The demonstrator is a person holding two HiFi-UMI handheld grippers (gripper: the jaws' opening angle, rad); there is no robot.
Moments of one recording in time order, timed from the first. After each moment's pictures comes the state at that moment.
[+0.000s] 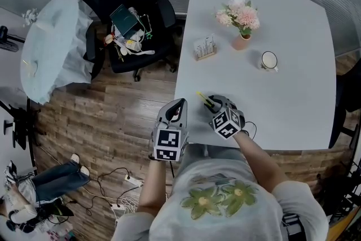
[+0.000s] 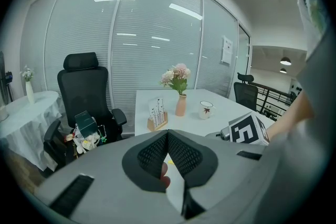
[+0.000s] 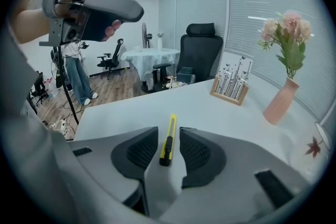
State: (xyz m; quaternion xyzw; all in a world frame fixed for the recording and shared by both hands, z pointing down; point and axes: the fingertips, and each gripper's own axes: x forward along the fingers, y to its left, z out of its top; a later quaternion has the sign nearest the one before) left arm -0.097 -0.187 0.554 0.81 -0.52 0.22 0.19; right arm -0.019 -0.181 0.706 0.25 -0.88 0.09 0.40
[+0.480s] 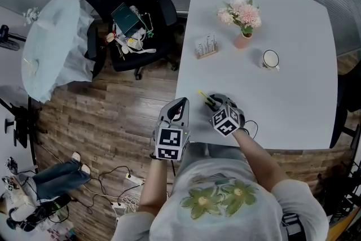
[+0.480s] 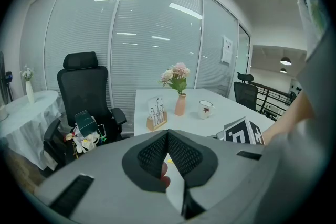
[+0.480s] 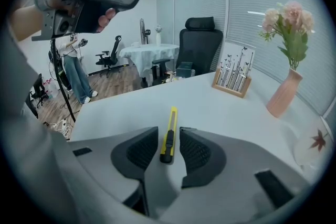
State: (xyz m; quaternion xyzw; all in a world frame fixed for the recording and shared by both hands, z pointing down) left arm -0.094 -0.185 0.556 0.81 -0.52 0.22 0.19; right arm -0.017 -0.180 0.725 0.25 -0.87 0.11 0.42
